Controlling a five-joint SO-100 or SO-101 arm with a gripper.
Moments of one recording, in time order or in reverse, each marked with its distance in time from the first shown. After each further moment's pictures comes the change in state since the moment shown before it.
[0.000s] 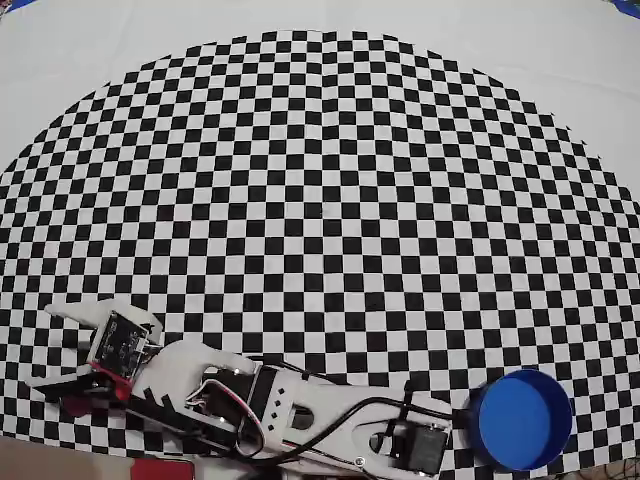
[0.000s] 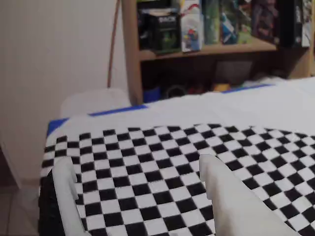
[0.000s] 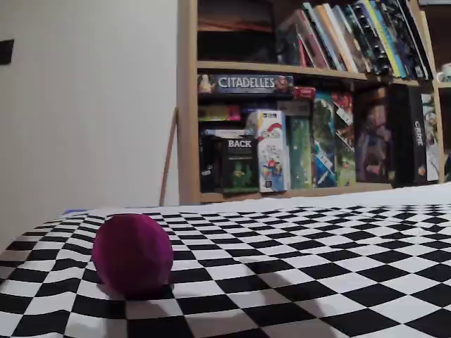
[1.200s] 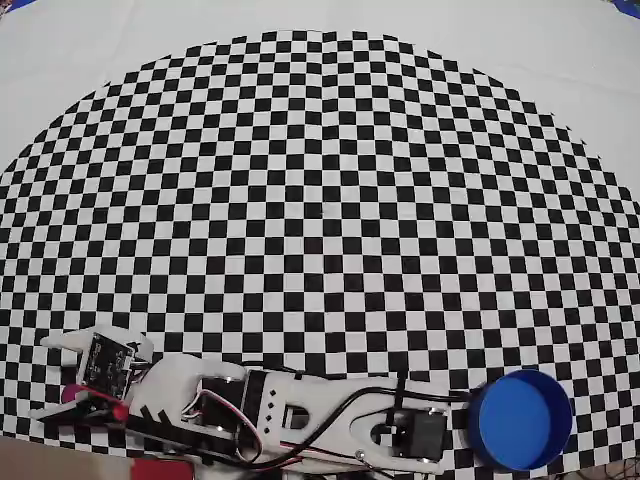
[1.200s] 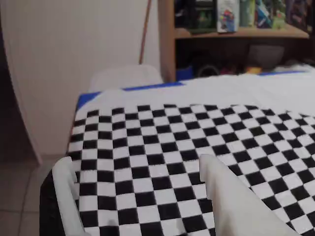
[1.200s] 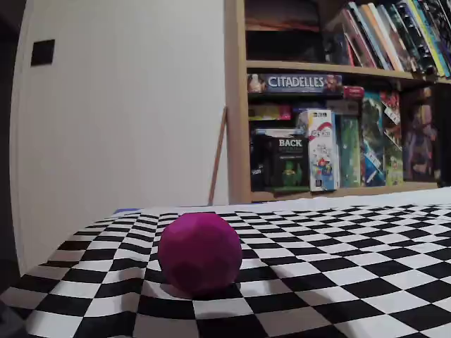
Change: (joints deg) arm -6.5 -4.2 0.0 0.0 0.0
